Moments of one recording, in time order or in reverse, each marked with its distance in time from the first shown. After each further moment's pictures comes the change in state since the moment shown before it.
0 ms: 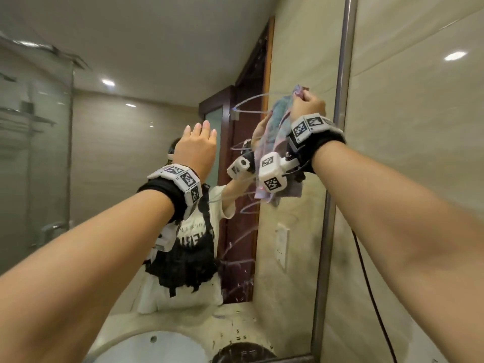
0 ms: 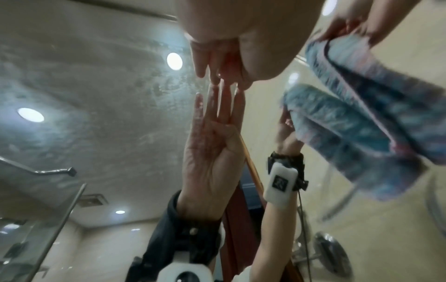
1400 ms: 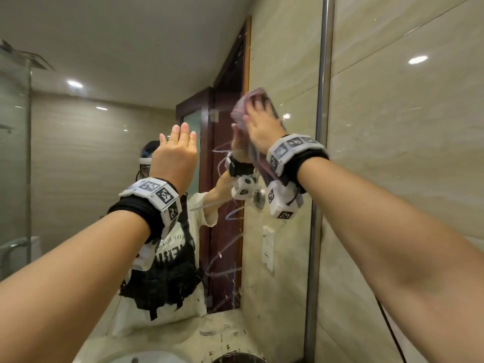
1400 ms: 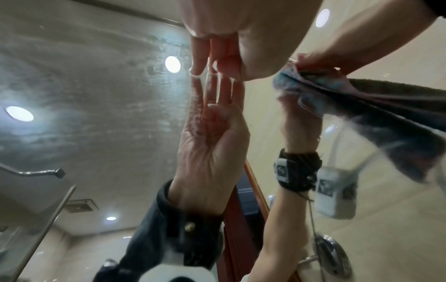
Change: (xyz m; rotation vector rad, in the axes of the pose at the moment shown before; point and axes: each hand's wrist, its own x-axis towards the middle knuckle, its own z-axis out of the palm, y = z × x) left_hand 0.004 -0.002 0.029 -0.043 0.095 0.016; right_hand -0.017 0.022 0.018 -0.746 -0.567 -0.411
